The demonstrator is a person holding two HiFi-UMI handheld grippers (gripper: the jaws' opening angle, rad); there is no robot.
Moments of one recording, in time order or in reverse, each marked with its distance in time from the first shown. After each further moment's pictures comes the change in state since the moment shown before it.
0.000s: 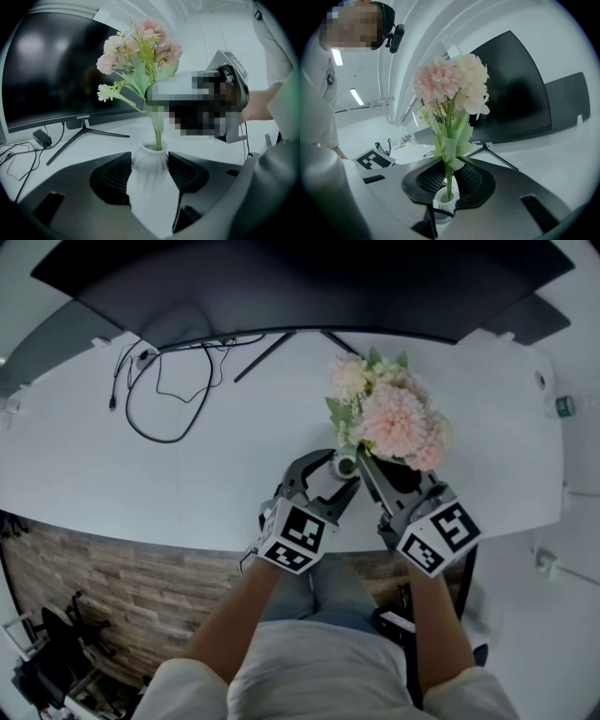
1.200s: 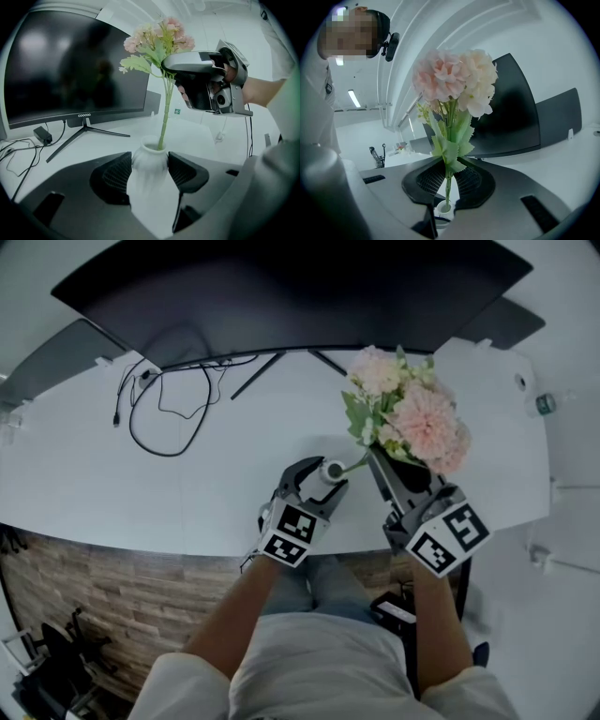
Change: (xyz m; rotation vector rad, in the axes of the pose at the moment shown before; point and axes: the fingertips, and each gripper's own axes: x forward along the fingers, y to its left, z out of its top) left arm -0.001 0.005 -0.002 -0.025 0.000 0.006; right arm -0.030 0.000 0.052 -0.009 -0.089 -0.062
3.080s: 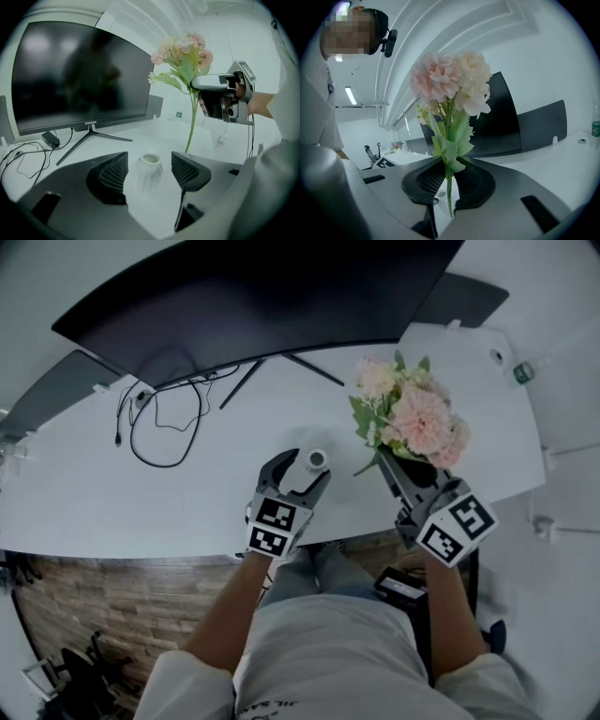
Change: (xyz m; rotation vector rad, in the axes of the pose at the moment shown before) left arm -0.026 -0.003 0.027 -0.017 -0.003 0.040; right arm -0.069 -0.010 0.015 -0.019 -0.012 -0.070
